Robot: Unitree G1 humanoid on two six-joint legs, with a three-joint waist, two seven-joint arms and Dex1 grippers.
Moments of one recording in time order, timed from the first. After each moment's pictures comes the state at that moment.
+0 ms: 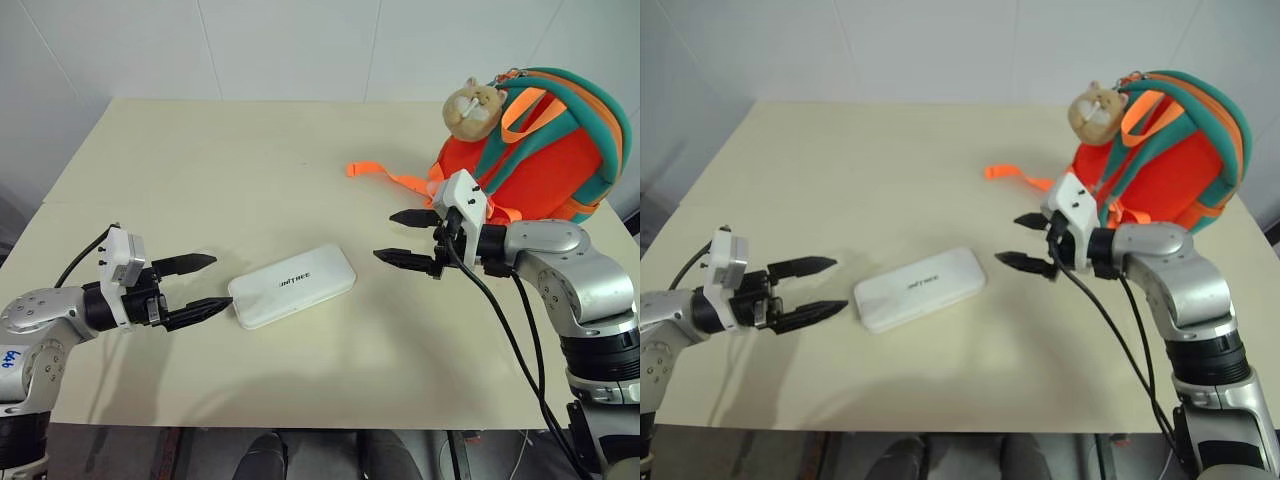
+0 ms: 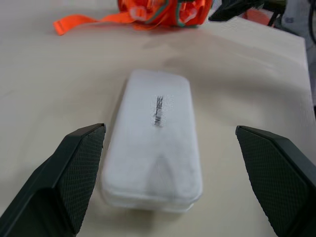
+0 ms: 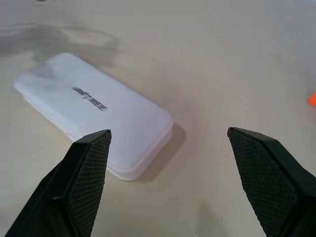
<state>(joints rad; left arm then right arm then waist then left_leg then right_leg) -0.14 0.78 0.35 -0.24 -0.67 0.47 -1.04 -0.64 -0.69 0.04 -0.19 0.42 0.67 0.98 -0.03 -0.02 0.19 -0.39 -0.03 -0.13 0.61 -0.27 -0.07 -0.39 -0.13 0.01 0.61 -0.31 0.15</state>
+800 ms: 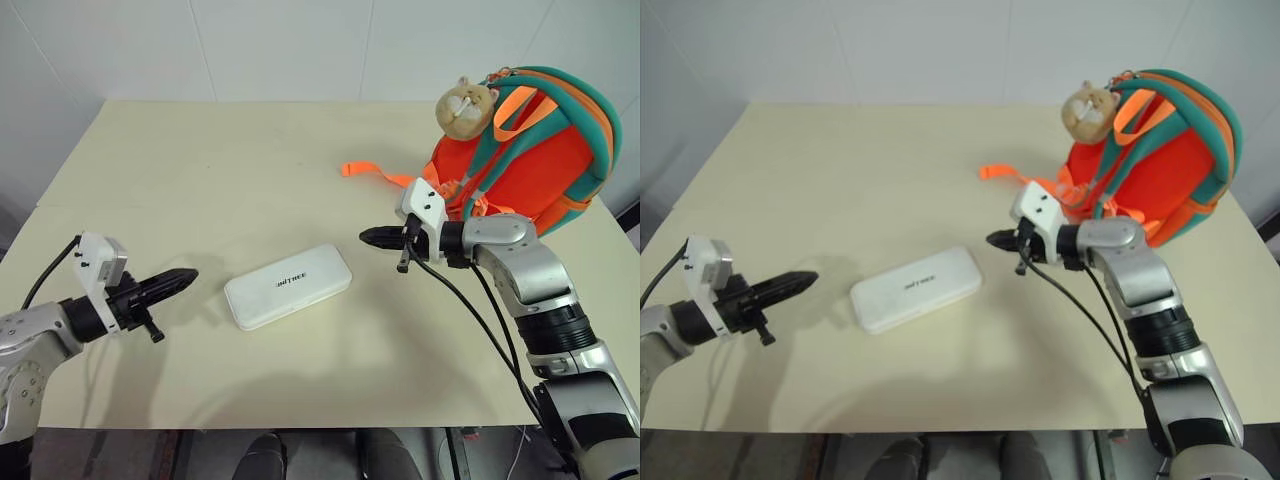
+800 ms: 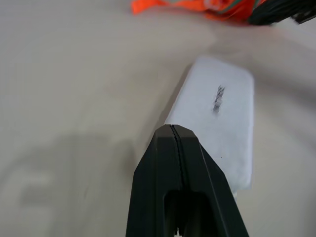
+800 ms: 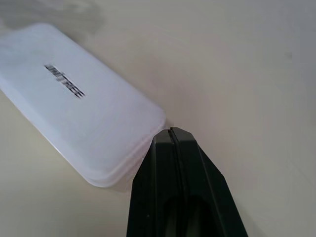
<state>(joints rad) 0.01 0.80 0.50 -0.31 -0.70 0.70 -0.78 -0.78 -0.58 0.20 0.15 0.21 0.43 1.00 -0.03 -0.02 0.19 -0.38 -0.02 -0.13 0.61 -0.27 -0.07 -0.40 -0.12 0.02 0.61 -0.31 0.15</state>
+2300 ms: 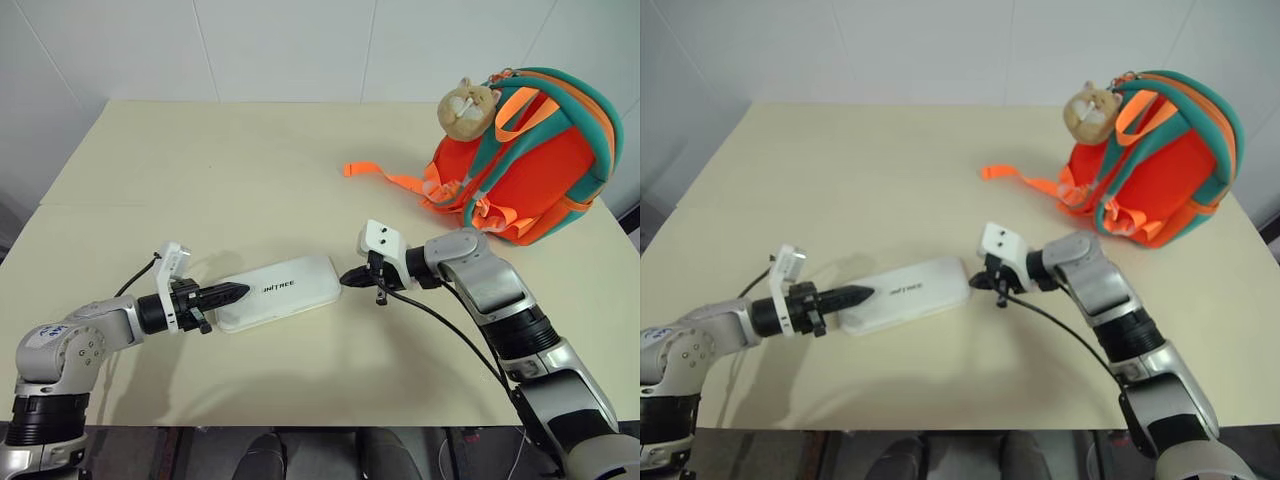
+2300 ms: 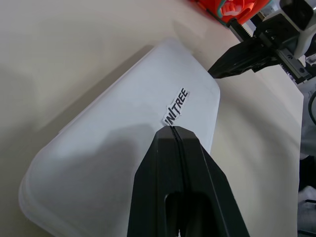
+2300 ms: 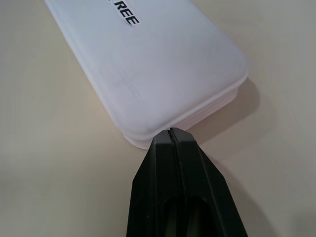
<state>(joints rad) -0.26 0.72 0.23 -0.12 -0.81 0.97 -0.75 -0.78 -0.51 0.32 0.10 0.07 0.60 1.18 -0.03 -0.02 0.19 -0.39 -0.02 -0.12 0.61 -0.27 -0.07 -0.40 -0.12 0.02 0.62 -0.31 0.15</state>
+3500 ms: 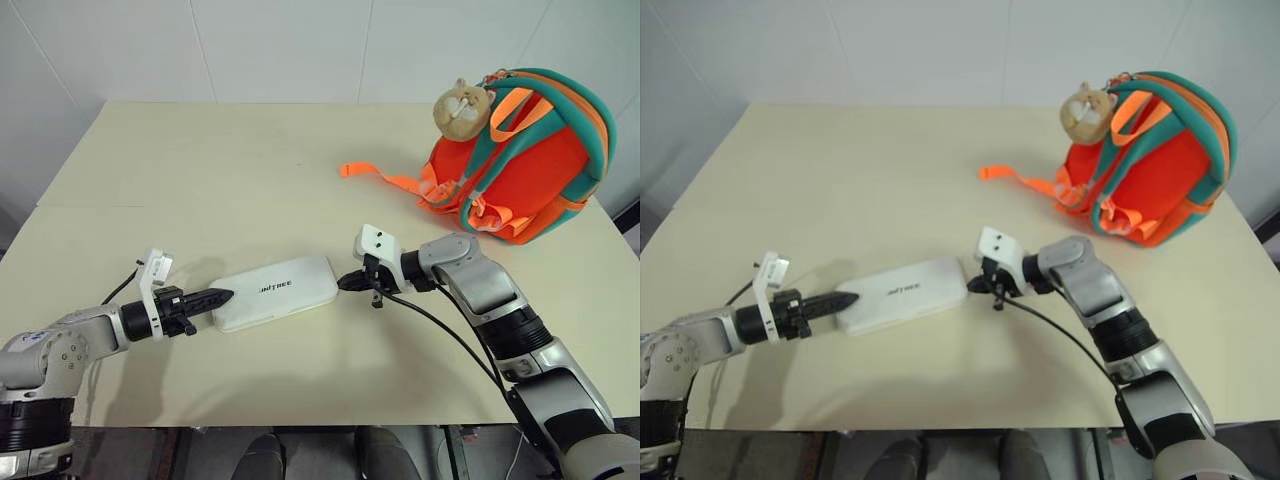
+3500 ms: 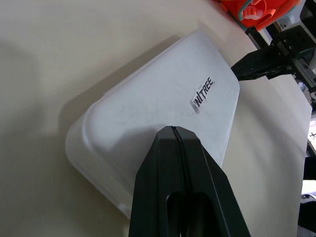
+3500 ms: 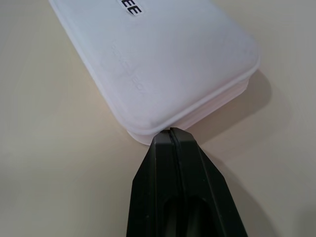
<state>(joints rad) -0.23 0.75 0.29 -0.07 -0.82 1.01 -0.75 -0.78 -0.49 0.35 0.15 0.08 0.57 1.16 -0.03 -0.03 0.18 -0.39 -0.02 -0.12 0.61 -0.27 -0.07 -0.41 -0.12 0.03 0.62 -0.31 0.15</state>
